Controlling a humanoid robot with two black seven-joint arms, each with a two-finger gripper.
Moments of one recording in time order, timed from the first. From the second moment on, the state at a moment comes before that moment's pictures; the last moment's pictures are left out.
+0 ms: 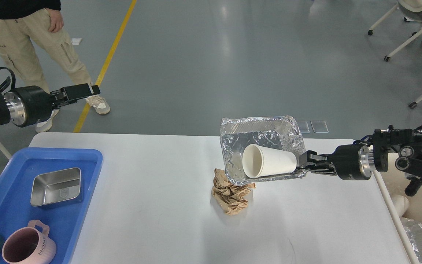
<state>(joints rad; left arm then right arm) -0.63 0.72 -0.98 -1.12 1.32 -0.53 -0.08 1.13 -0.80 -0.18 1.34 -0.77 0.39 0.29</state>
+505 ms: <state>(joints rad) -0.09 1.23 -1.12 -1.42 1.14 -0.50 0.02 1.11 -0.82 -0.18 1.34 -0.77 0.39 0.29</state>
